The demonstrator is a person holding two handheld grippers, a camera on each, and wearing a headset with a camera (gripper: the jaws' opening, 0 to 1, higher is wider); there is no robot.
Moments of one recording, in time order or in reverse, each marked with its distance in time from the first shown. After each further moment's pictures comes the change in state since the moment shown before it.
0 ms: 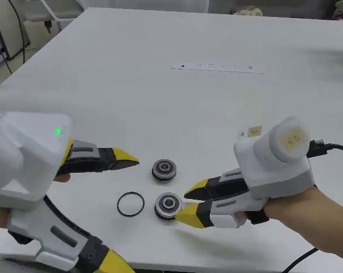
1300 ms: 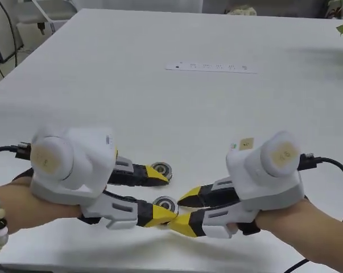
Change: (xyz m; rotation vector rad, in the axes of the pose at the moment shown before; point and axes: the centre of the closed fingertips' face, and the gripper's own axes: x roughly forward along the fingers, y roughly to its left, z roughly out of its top) left arm 0.050 0.034 -0.009 0.020 -0.019 0.072; right arm 0.009 0.000 -0.006 -0.010 -0.026 -0.003
